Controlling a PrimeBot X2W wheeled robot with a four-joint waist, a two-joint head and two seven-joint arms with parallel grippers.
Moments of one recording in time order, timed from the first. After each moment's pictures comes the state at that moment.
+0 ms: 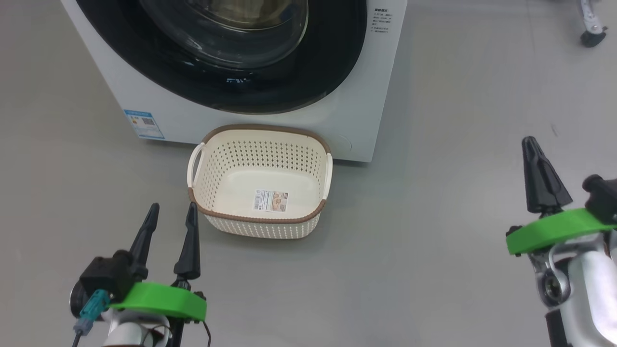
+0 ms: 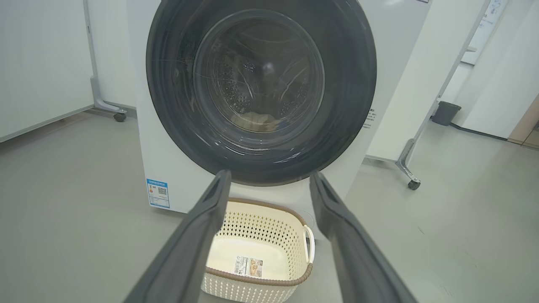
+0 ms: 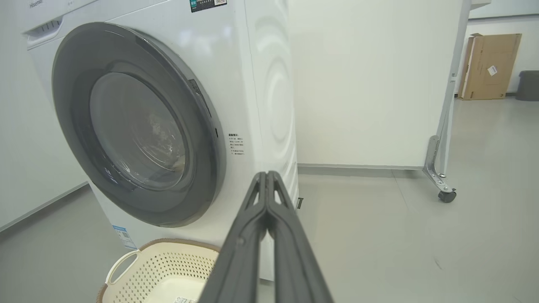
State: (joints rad) left arm -0.17 0.14 -0.24 0.20 -0.38 -0.13 -0.26; right arm -0.27 -0.05 -0.13 0.31 0.13 0.13 -0.26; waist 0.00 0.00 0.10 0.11
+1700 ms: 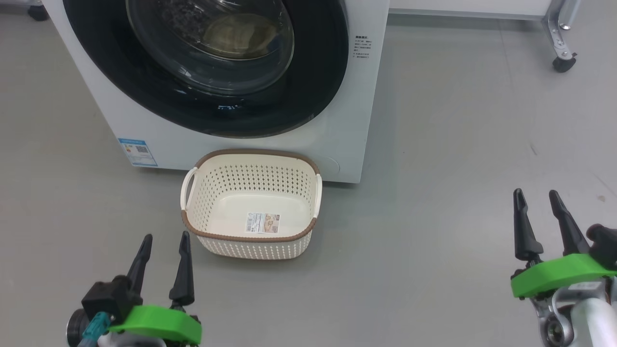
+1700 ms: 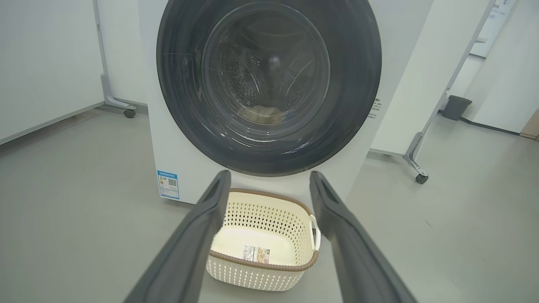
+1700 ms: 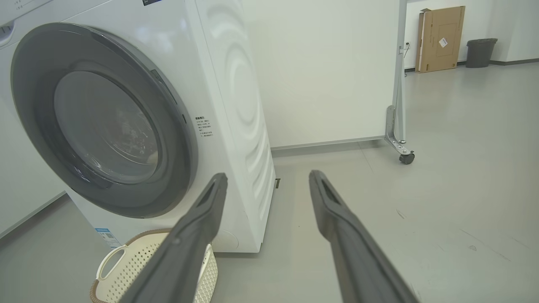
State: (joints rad) left arm -0.10 0.12 -0.19 0.25 -0.33 -0.13 -0.26; right arm -0.10 -0.05 -0.15 0.30 0.21 0.13 -0.26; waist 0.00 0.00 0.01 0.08
